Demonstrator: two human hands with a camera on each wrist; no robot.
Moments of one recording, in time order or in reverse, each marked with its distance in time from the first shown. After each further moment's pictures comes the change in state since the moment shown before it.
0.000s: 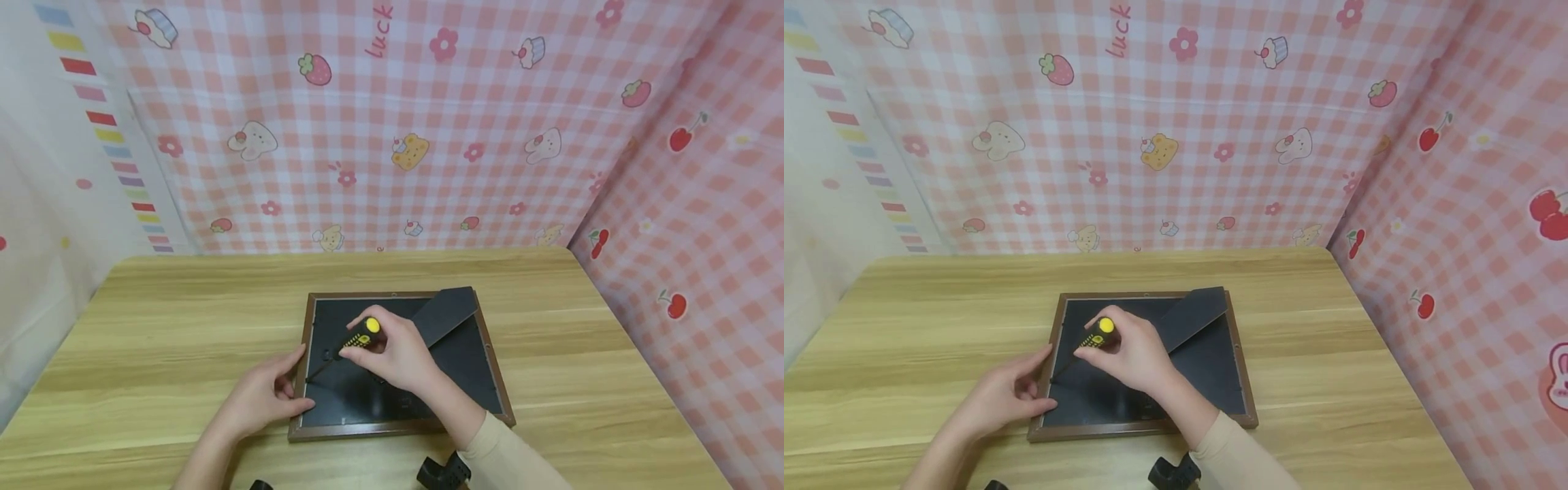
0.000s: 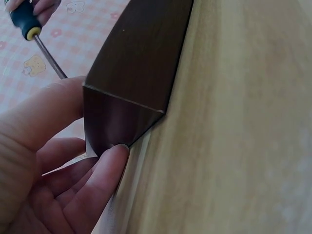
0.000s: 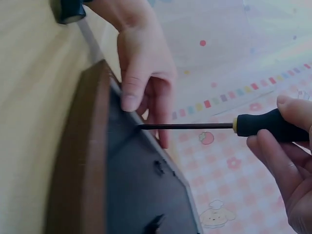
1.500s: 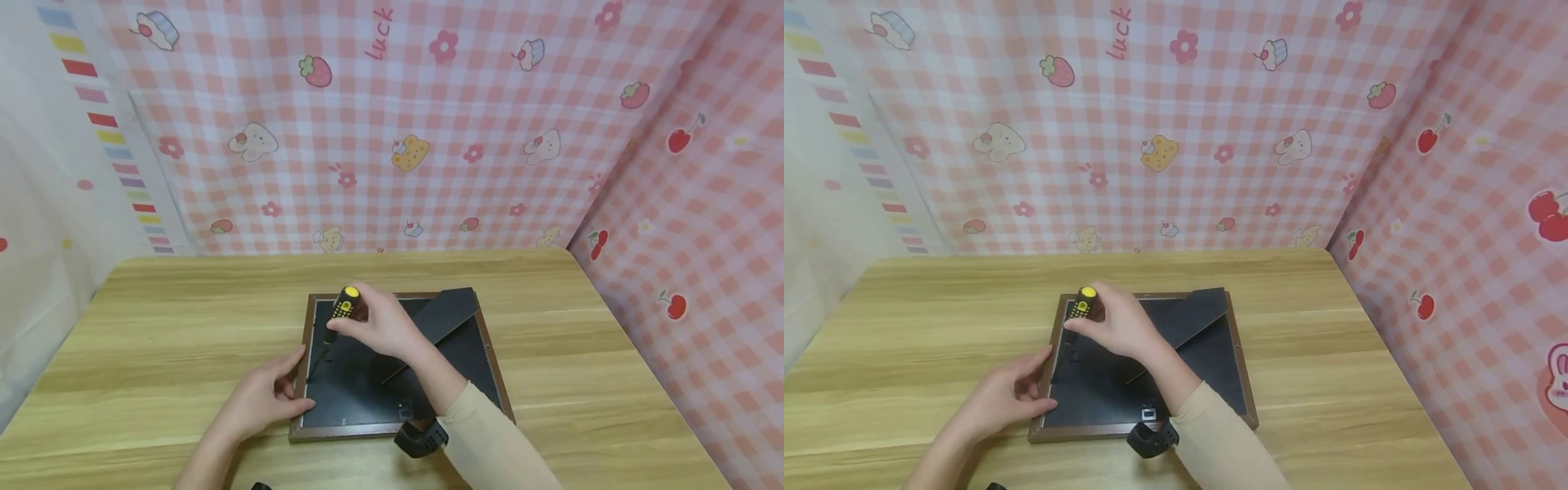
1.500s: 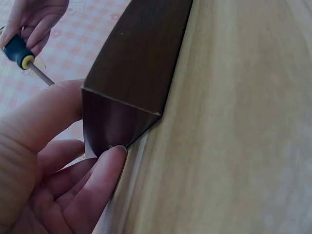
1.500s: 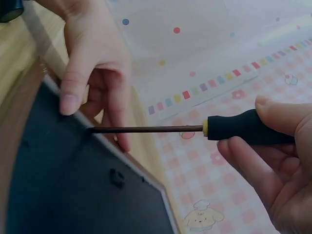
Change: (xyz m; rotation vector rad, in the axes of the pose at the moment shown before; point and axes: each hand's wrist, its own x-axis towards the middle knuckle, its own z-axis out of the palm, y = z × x) left_hand -0.001 0.002 0.001 -0.005 0.025 -0.018; right_hand 0.045 0.000 -0.004 -0.082 -0.124 0.087
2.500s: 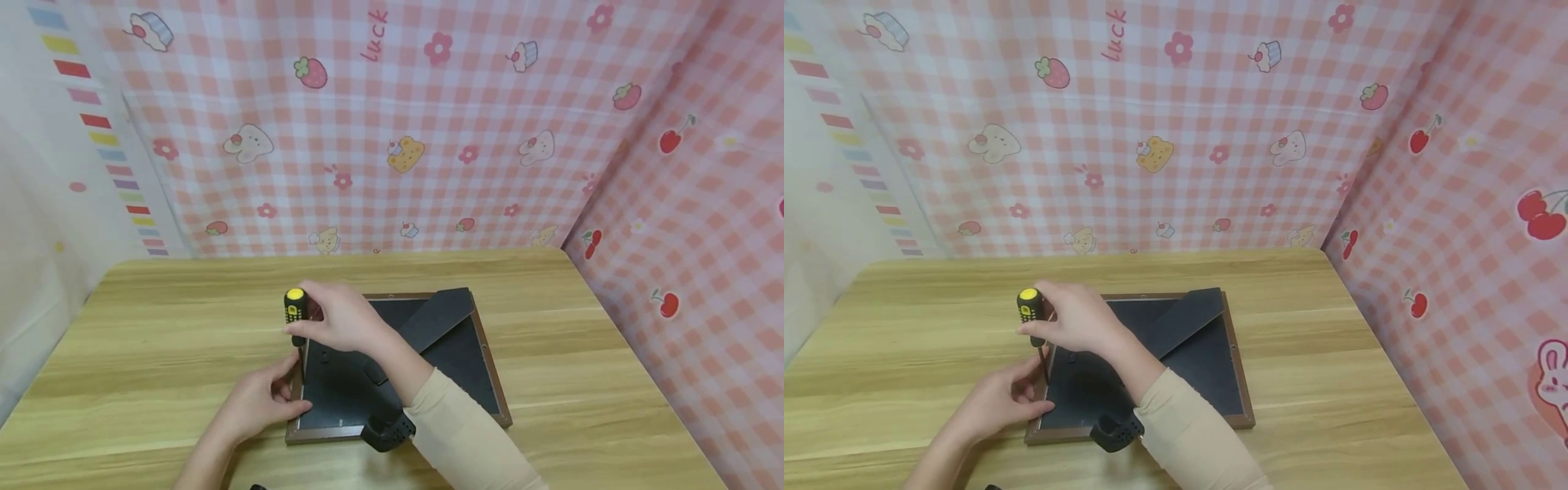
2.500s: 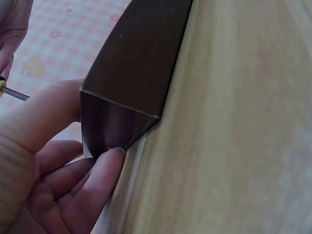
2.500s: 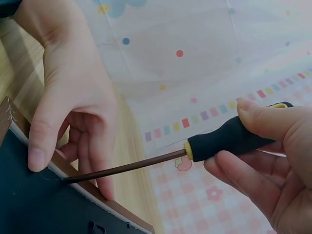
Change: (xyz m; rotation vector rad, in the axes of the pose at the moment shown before) left_hand 0.001 -0.001 0.001 -0.008 -0.032 -0.022; right_hand 0.030 -0.039 0.013 -0.235 -0.134 -0.193
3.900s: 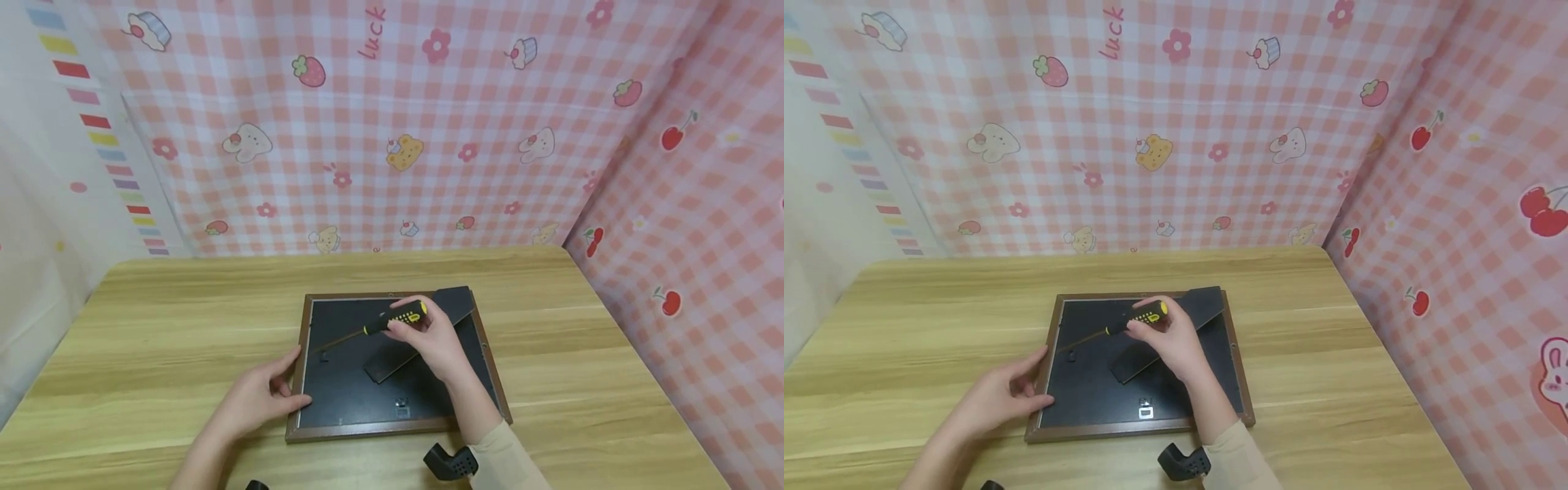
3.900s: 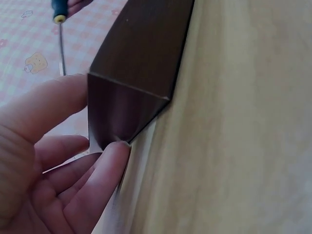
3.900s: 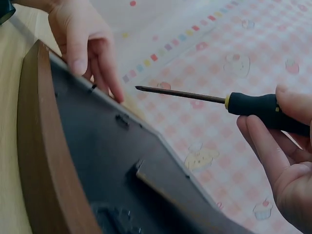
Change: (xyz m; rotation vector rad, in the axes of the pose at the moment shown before) left_hand 0.000 0.002 -0.003 -0.029 -0.006 -0.001; right_hand -0.108 0.073 0.001 0.894 0.430 0.390
